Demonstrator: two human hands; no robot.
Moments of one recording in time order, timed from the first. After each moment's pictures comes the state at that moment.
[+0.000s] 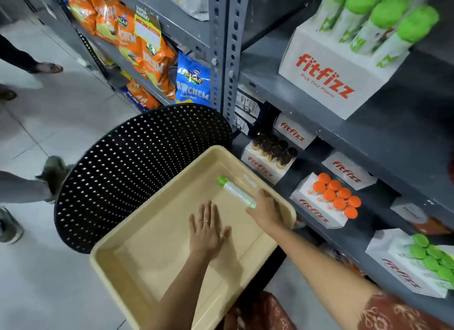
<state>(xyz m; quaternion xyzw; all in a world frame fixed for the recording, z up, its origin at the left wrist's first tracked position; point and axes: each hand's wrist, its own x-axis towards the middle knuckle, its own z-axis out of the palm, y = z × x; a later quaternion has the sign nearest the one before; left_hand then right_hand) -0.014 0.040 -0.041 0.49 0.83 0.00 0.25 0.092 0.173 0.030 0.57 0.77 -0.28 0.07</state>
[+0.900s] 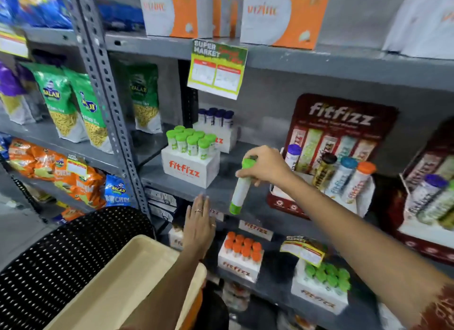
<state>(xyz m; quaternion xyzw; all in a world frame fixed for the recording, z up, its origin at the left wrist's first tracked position) 0.121 0.187 0.179 0.65 0.73 0.19 0.03 0.281 0.241 0.369 0.54 0.78 -0.24 -0.22</state>
